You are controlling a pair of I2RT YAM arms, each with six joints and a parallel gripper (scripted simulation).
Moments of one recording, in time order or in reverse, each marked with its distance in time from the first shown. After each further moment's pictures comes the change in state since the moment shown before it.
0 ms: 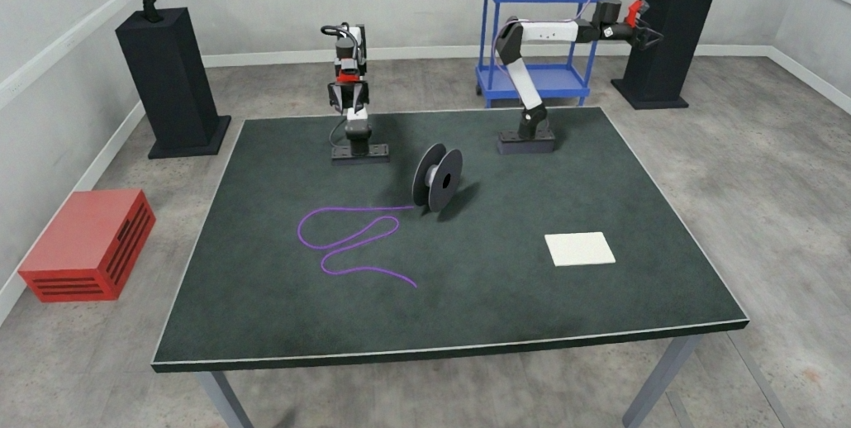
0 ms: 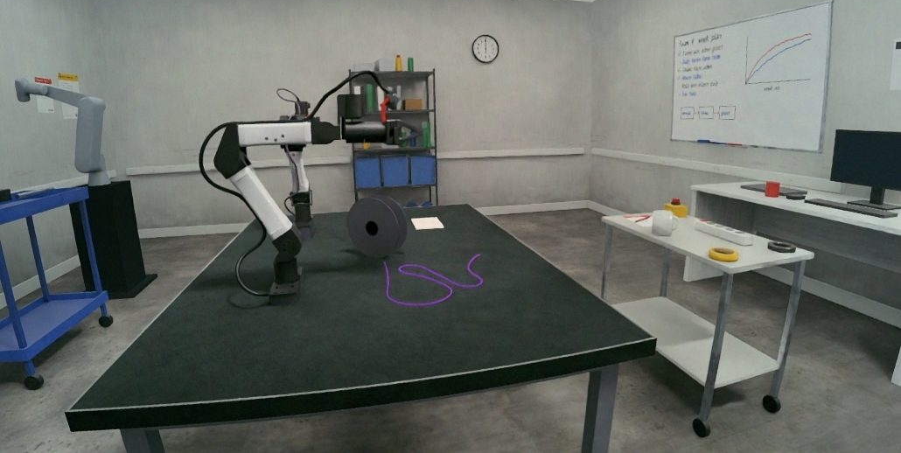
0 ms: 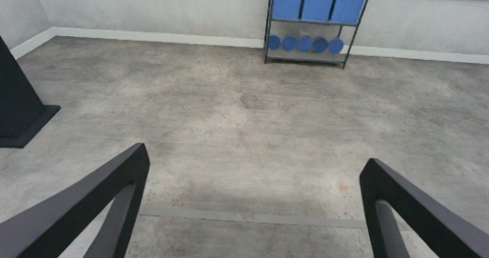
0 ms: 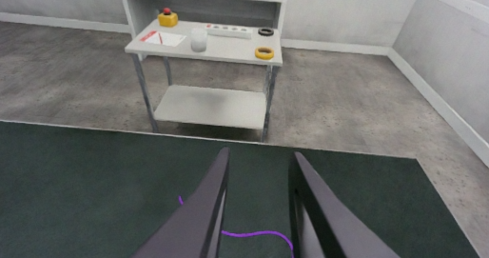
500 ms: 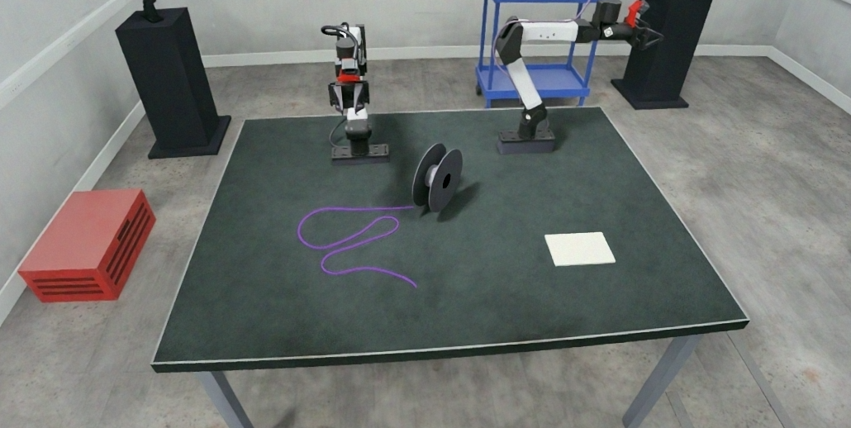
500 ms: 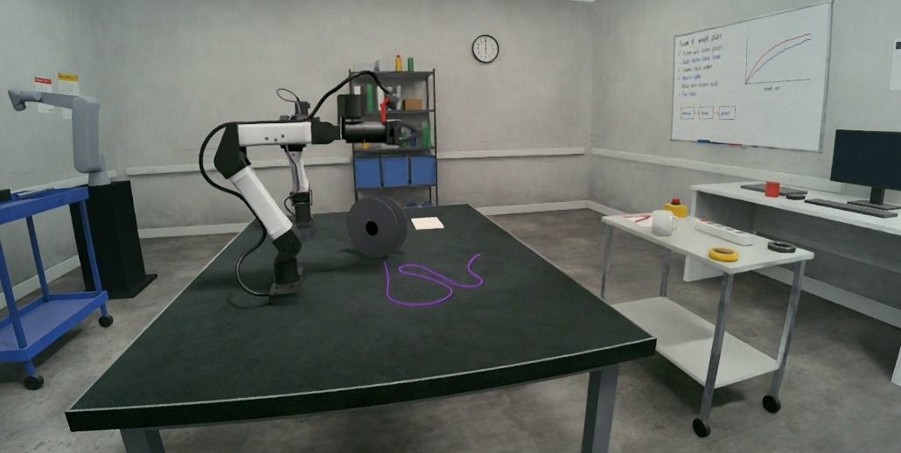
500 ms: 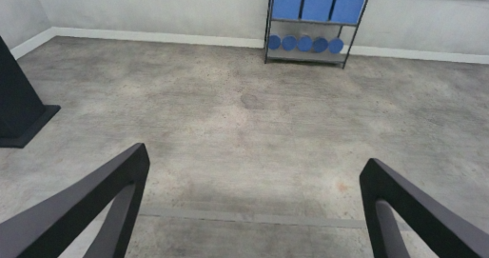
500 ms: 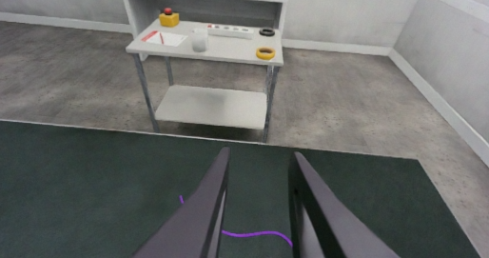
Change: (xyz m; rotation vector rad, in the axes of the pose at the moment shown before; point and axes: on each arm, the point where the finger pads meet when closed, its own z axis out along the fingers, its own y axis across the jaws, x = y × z) left arm 0.000 0.000 0.000 0.000 0.000 0.000; right arm 0.000 0.001 0.000 -0.004 0.000 0.000
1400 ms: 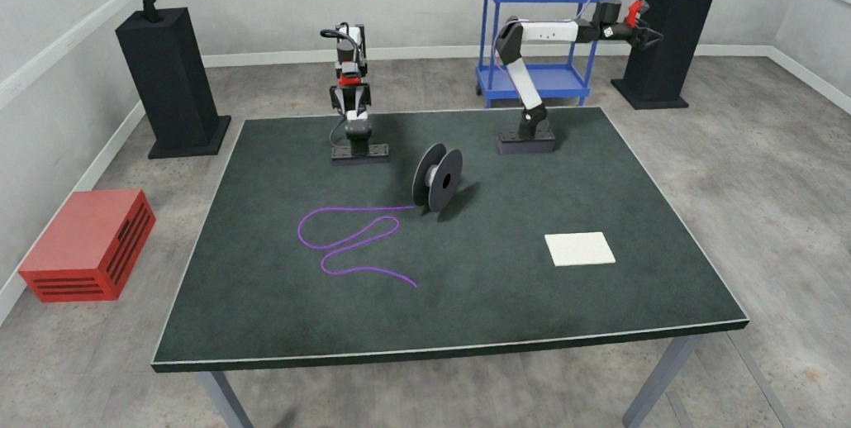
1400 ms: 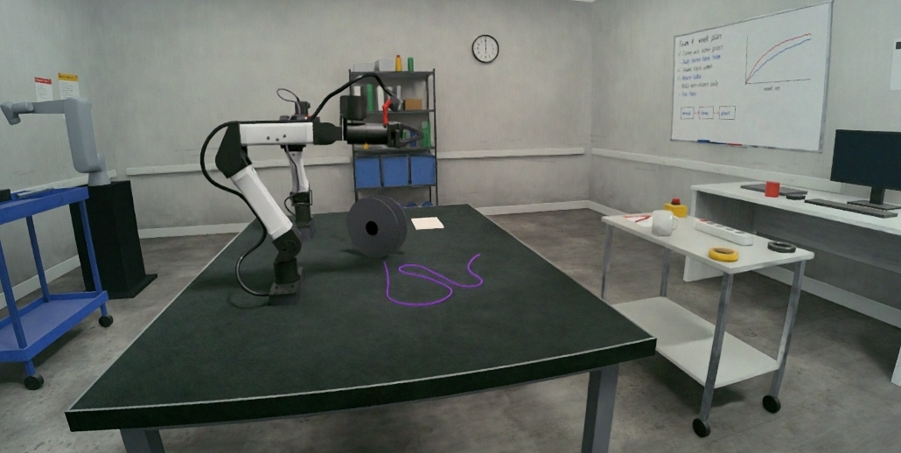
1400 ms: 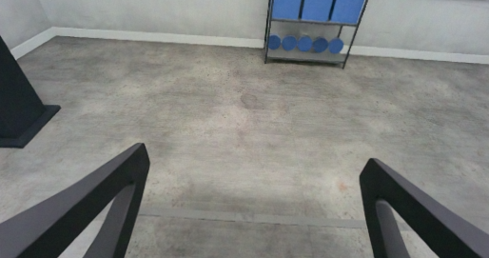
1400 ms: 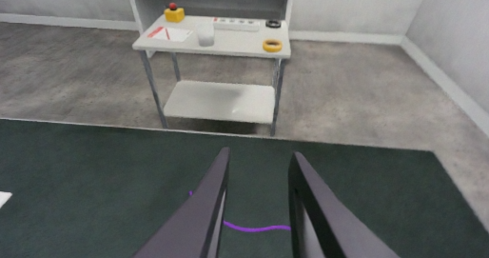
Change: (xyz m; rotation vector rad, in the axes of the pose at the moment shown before) left arm 0.000 0.000 0.000 0.000 0.000 0.000; right arm 0.009 0.004 0.004 -0.010 0.030 0.042
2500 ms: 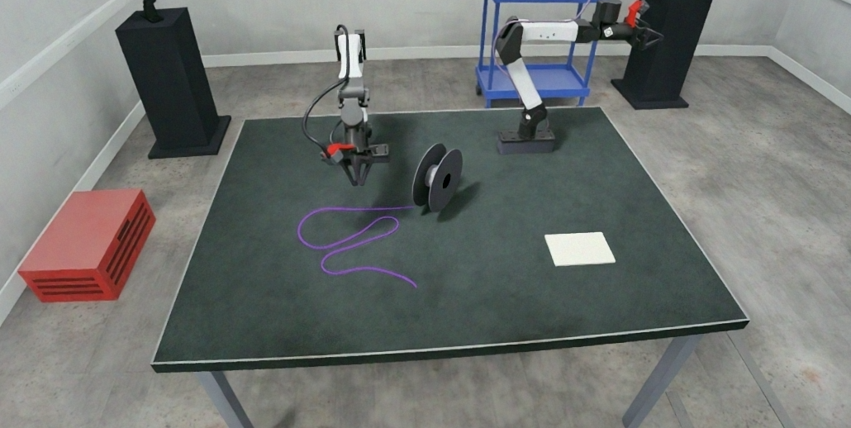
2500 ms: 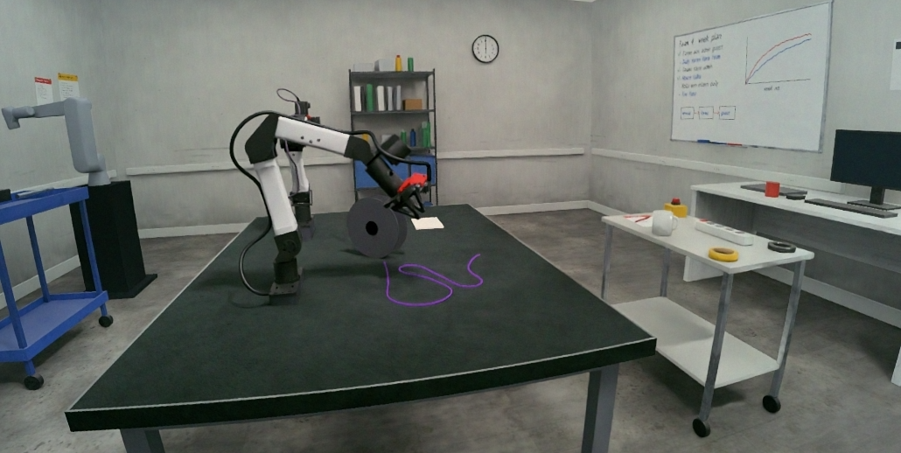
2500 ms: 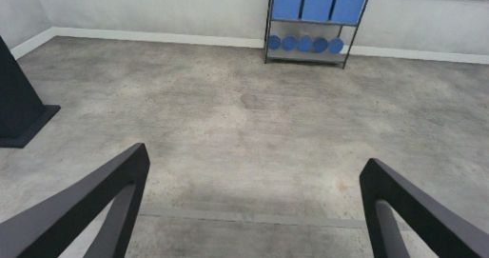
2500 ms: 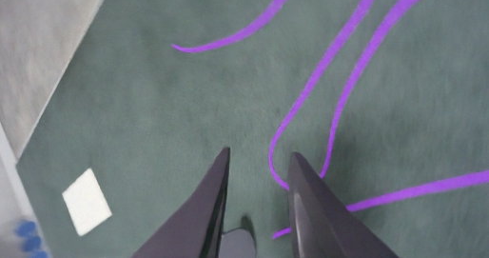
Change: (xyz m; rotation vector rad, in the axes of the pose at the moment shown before) left arm 0.000 0.000 0.000 0.000 0.000 0.000; right arm 0.221 -0.009 0.004 0.384 0.761 0.801
